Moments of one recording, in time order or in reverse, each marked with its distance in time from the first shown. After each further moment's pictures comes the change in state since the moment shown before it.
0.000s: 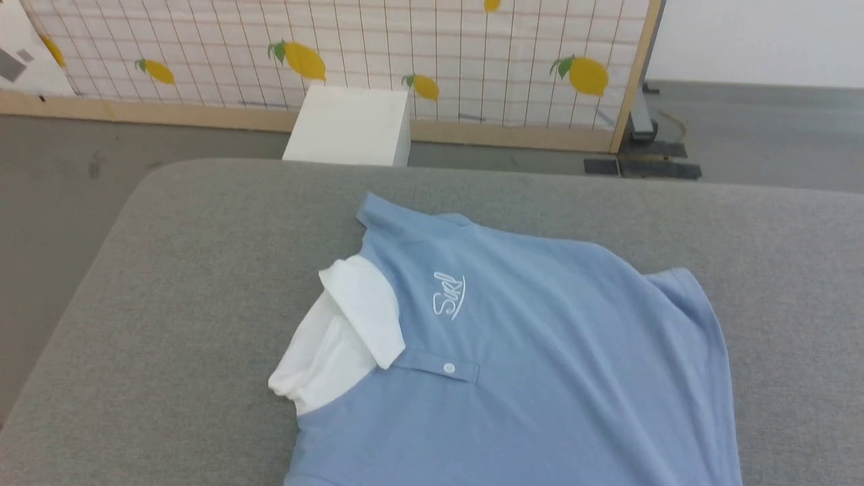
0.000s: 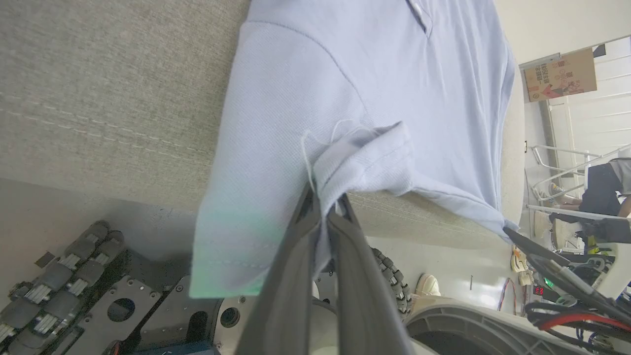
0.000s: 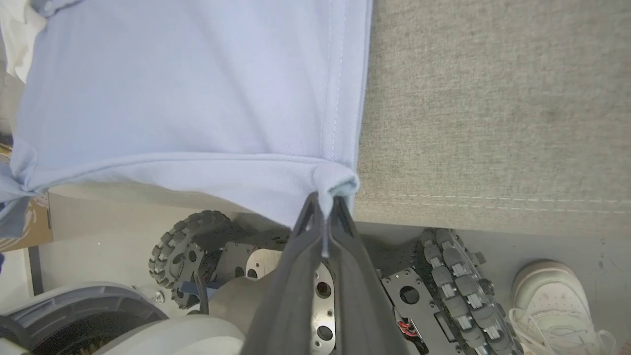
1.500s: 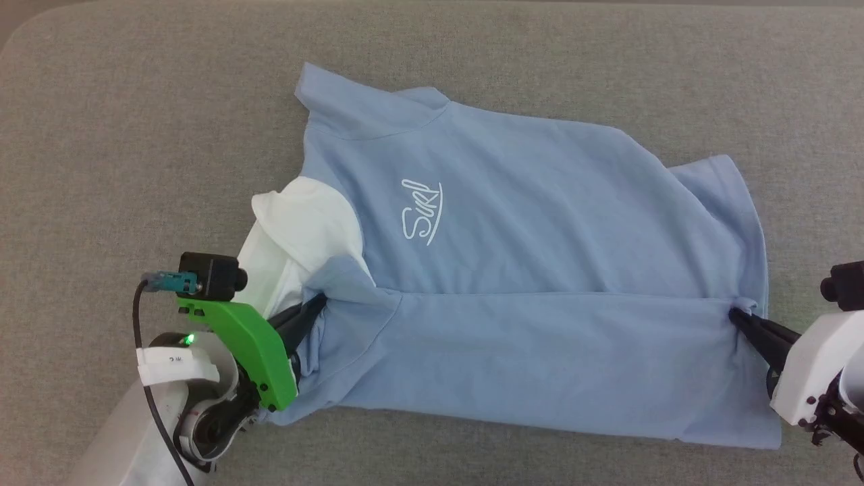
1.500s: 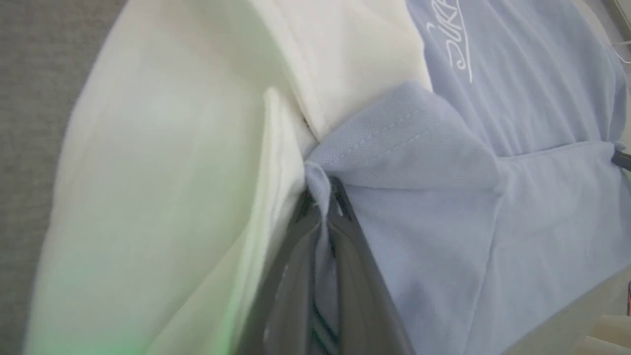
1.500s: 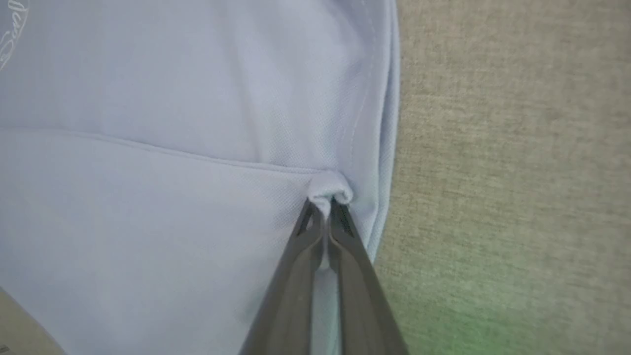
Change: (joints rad) left arm -0.816 -0.069 -0.158 0.558 0.274 -0.226 -0.044; right arm -0.658 -0.235 0.268 0.320 -0.071 0.009 -0.307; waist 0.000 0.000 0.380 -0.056
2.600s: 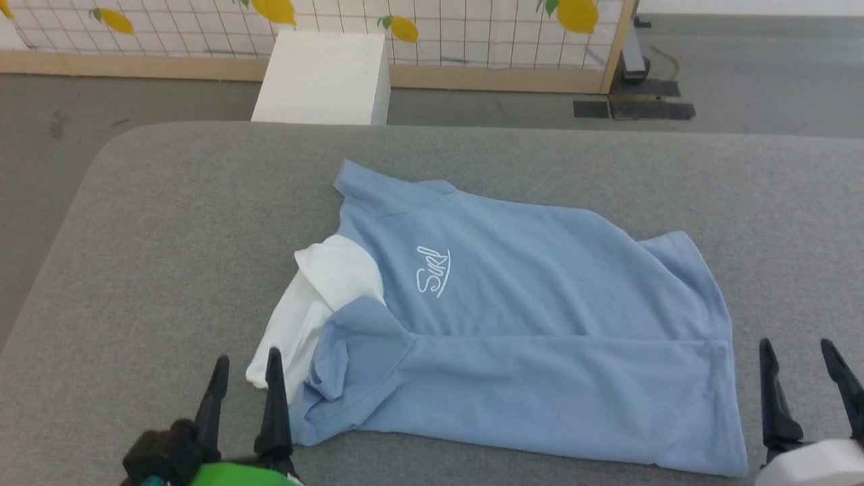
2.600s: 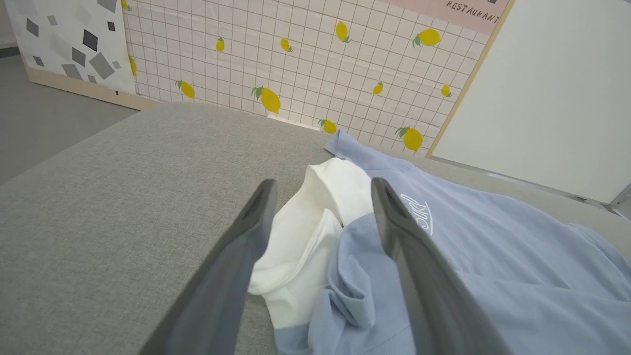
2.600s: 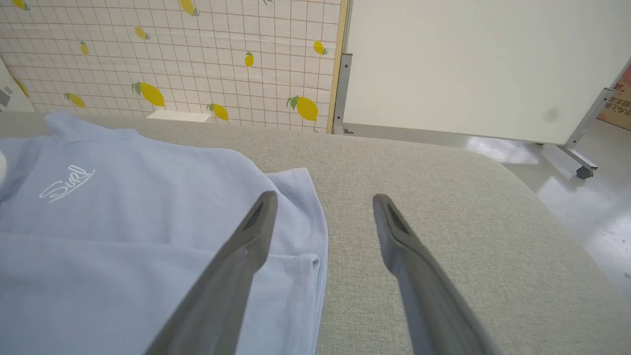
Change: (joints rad) left arm 0.456 -0.225 0.206 -0.286 0.406 0.219 -0.633; right arm 0.311 0.398 -0.262 -0.242 -0.648 -0.009 -0.584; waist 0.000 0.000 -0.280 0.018
